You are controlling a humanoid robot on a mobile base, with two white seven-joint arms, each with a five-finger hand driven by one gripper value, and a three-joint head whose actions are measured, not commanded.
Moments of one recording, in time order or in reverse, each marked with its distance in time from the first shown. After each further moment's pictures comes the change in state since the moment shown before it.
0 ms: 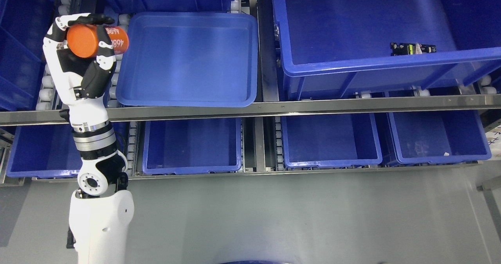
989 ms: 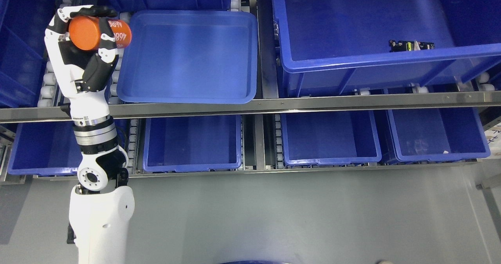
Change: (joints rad) left arm -0.021 0.000 -0.008 -0.012 -0.001 0.032 0.000; right arm 0.001 0.000 0.000 0.000 0.000 -0.002 -0.001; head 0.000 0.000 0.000
